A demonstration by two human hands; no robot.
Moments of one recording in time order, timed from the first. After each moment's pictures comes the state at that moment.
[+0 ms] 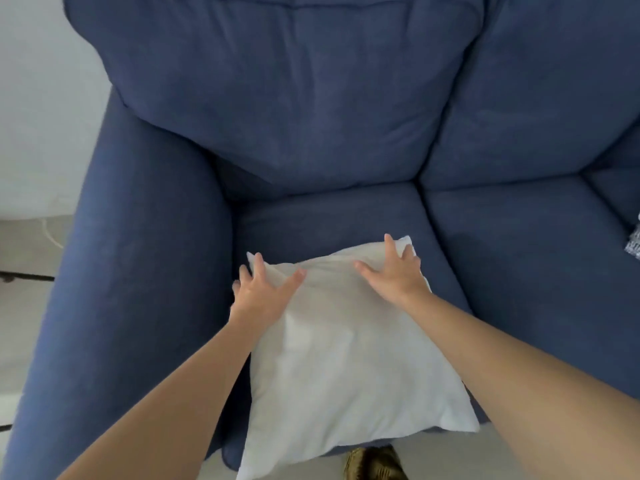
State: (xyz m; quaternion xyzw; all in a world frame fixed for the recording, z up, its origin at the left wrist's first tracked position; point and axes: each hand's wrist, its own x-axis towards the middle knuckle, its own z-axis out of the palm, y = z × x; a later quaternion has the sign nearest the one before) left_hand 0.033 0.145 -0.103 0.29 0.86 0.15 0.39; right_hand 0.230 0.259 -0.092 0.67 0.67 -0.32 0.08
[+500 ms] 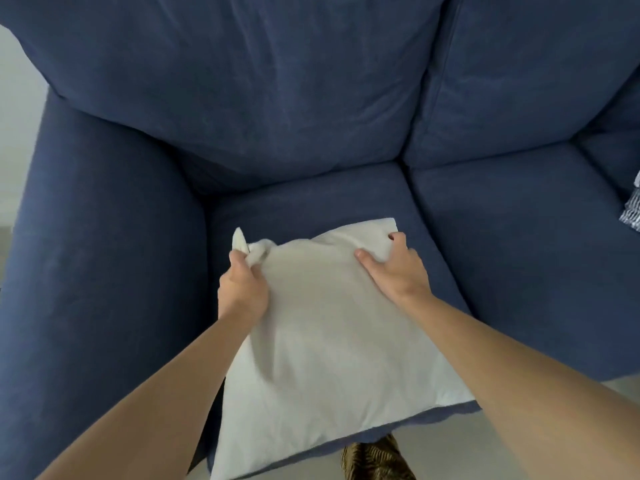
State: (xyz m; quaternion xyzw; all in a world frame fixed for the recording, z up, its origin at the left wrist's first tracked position) left_hand 0.051 0.170 -0.115 0.29 0.88 0.24 0.30; right_hand 0.269 0.270 -0.113 0.70 0.60 -0.38 -0.05
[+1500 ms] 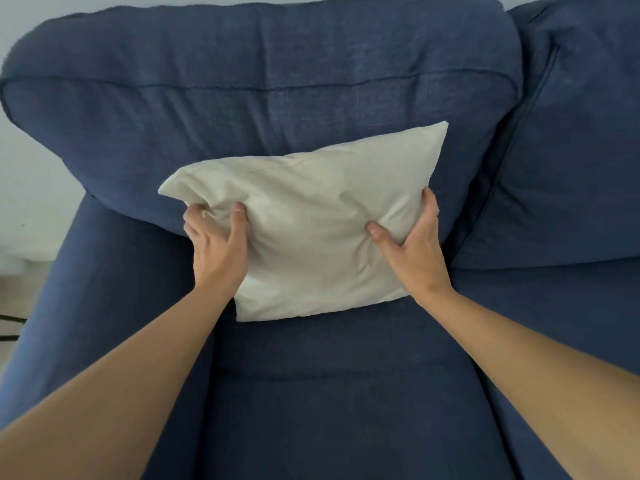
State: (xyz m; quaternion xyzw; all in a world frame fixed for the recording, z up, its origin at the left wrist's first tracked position) left_hand -0.047 0.372 -0.045 0.24 0.85 0.44 0.15; right_hand 0.190 0.490 -0.071 0.51 0.67 -0.43 -0.32
